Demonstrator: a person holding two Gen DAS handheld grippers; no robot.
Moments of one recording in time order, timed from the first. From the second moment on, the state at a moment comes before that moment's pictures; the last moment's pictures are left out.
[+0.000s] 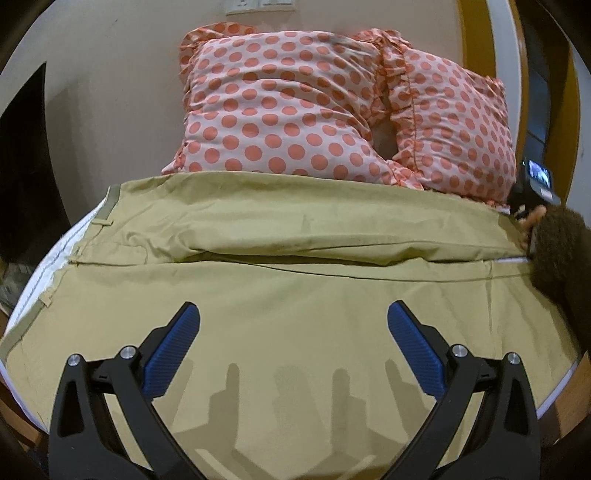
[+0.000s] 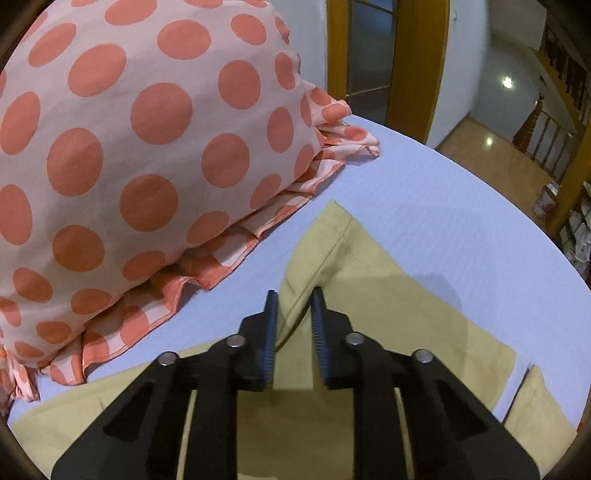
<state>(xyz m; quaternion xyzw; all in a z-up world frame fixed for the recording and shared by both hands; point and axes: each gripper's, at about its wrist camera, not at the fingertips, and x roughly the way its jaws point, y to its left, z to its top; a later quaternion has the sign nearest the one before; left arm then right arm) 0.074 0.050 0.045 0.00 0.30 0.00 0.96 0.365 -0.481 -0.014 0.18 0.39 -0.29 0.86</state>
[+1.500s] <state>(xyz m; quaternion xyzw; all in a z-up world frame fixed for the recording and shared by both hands) 0.294 0.184 0.049 -0.22 0.43 0.04 0.88 0.064 -0.497 -0.020 0.52 0.19 0.03 0.83</state>
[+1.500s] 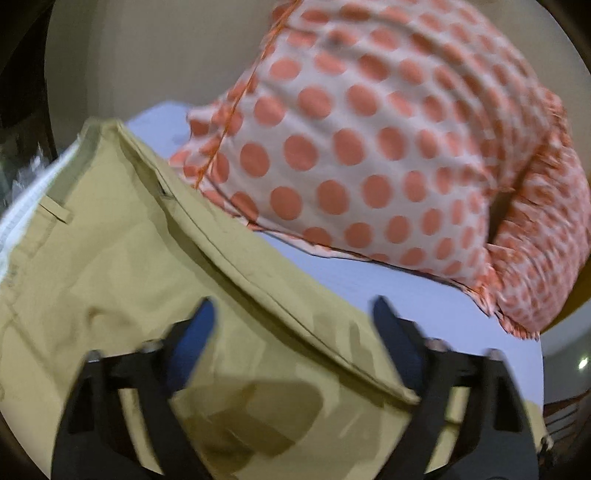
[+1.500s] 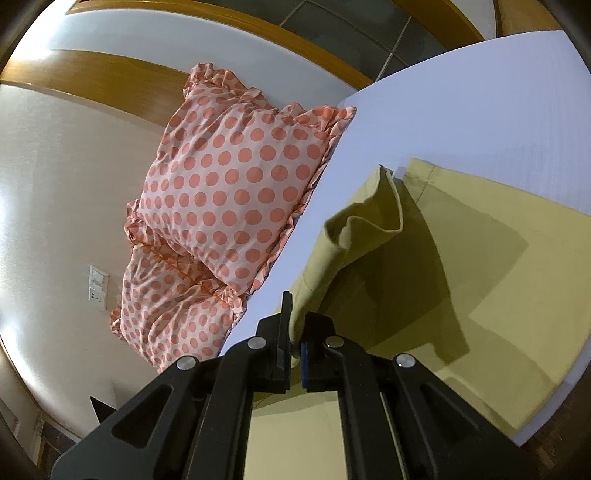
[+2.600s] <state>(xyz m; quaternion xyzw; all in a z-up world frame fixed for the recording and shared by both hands) -0.033 0.171 0.011 -0.24 0.34 0.01 0.91 -0.015 -0.537 -0.039 0.46 0.22 -0.15 0.85</state>
